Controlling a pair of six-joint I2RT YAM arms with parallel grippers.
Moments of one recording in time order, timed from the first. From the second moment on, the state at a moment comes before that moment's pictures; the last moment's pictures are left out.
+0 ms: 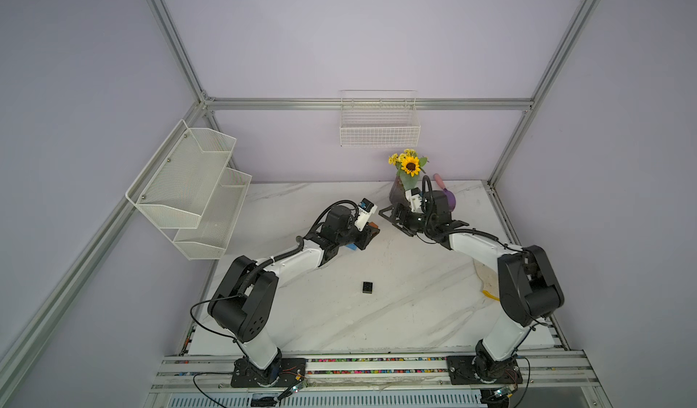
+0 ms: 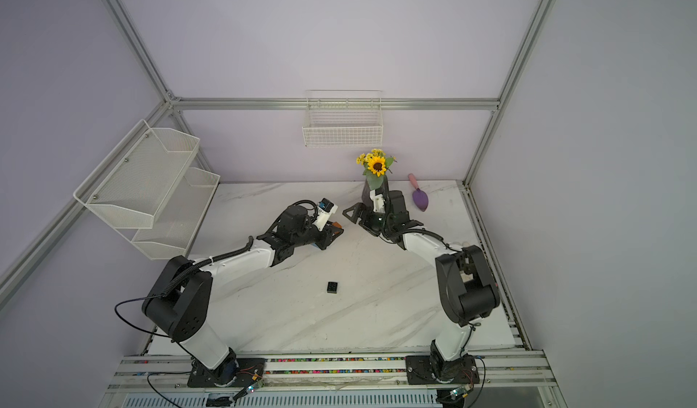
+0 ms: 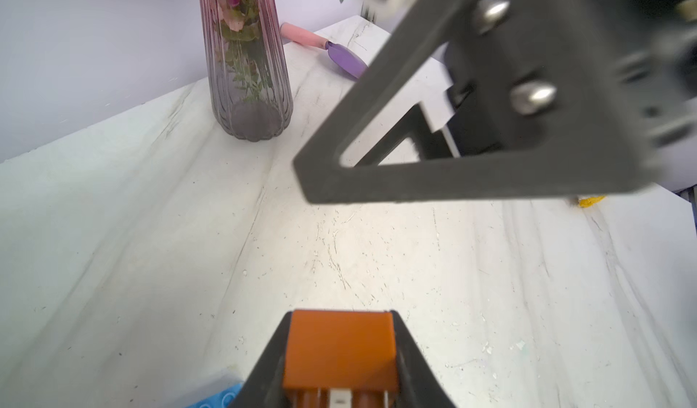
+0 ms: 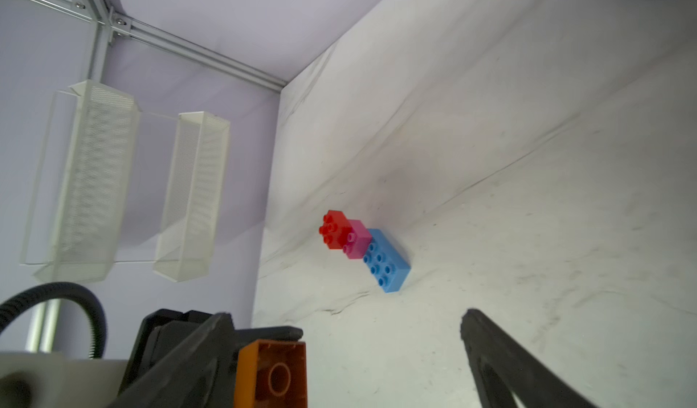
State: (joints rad) left arm -0.56 1.69 1.11 0.06 0.29 0.01; right arm 0.32 1.64 1.13 -0.02 -0.47 0.71
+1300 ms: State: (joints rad) left arm -0.84 2.36 2.02 -1.11 0.05 -0.05; right arm 0.32 1.26 0.89 -0.31 0.06 0.36
